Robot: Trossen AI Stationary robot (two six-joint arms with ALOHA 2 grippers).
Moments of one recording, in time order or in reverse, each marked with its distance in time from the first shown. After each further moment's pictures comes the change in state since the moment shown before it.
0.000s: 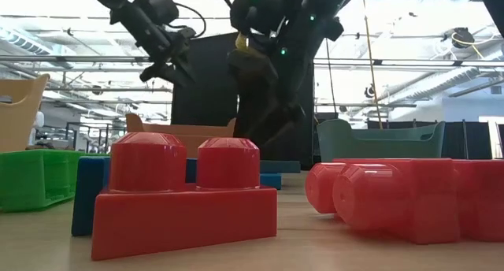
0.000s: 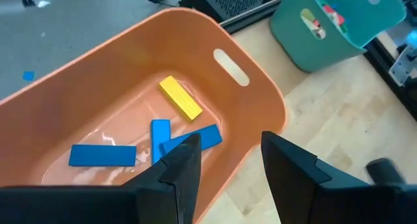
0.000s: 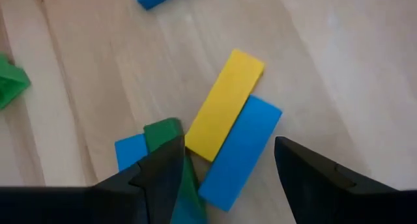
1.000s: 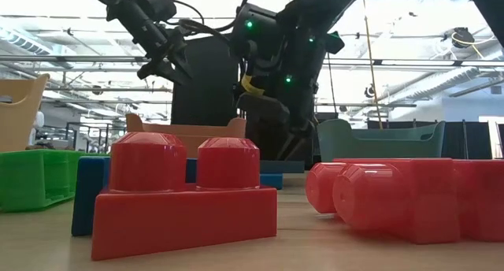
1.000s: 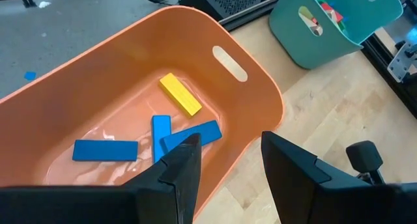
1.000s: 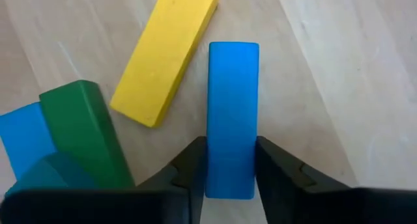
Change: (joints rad) left arm -0.001 -0.025 0.000 -0.029 -0.001 0.009; right arm -0.008 0.061 -0.001 -0.095 0.082 -0.031
